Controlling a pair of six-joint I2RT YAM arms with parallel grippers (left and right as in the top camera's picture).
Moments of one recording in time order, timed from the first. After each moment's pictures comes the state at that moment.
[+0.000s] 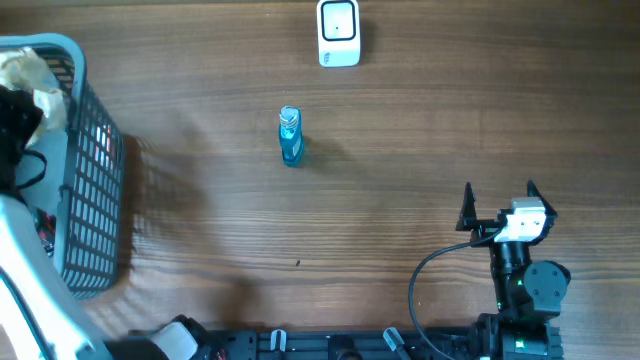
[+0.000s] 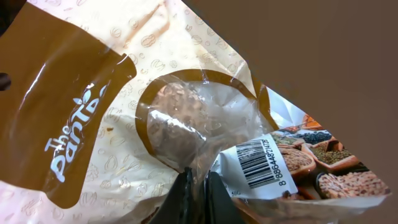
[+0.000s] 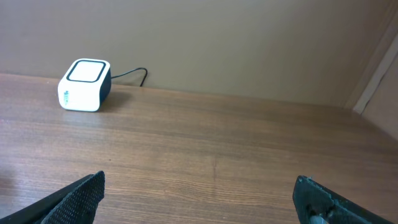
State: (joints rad) left arm 0.67 1.36 1.39 -0.63 0.39 -0.43; right arm -0.11 0.07 0.01 0.00 -0.09 -0.12
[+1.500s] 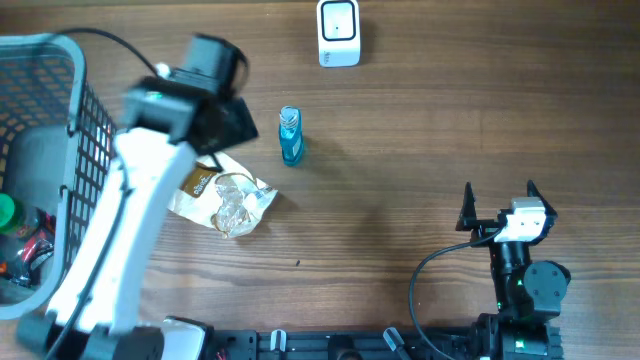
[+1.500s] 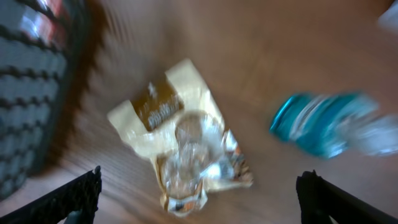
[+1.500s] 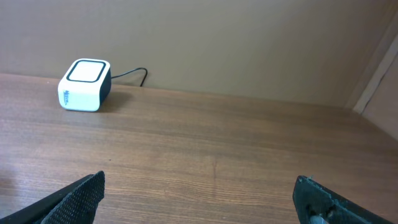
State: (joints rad) left arm -0.28 1.54 1.62 -1.35 -0.27 -0.65; right arm -0.11 0.07 0.01 0.00 -0.09 -0.12
